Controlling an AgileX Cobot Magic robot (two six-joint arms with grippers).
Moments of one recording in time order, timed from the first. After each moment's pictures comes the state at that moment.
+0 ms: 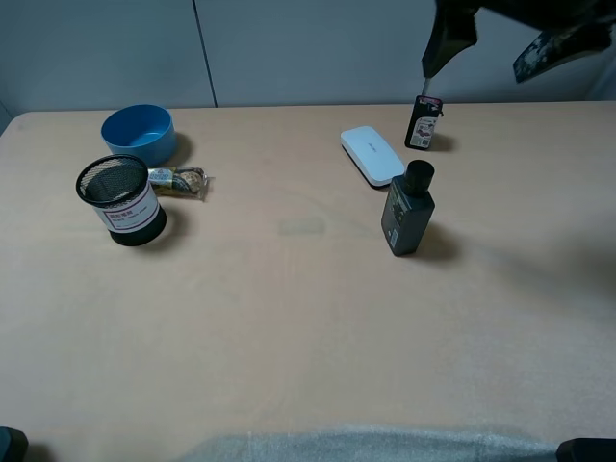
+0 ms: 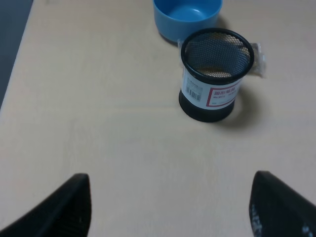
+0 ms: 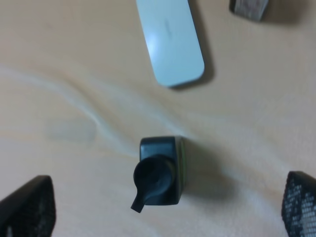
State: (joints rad) left arm -0.01 -0.01 -0.49 0.07 1.05 -0.02; right arm 0.43 1.48 -1.30 0.08 1.03 0.25
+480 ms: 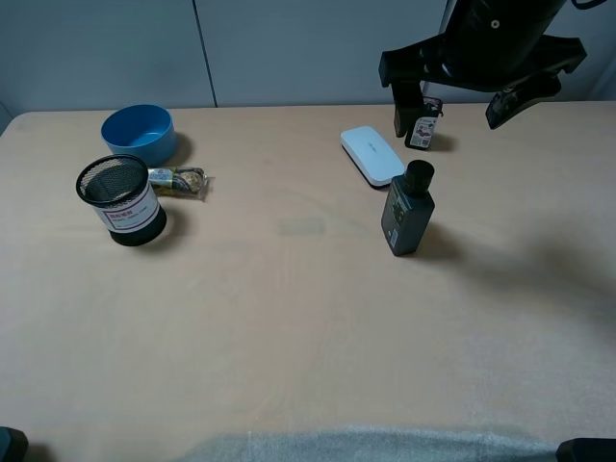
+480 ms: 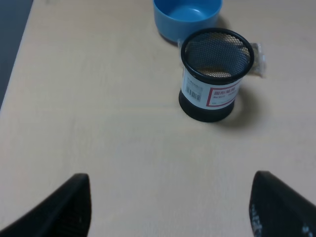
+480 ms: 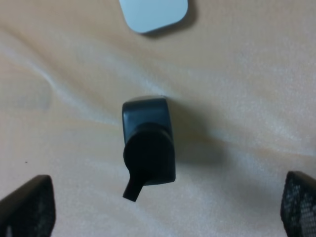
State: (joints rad) left arm -0.01 -0.01 -0.49 0.07 1.05 -0.02; right arm 0.59 1.61 -1.30 -0.11 1.11 0.49
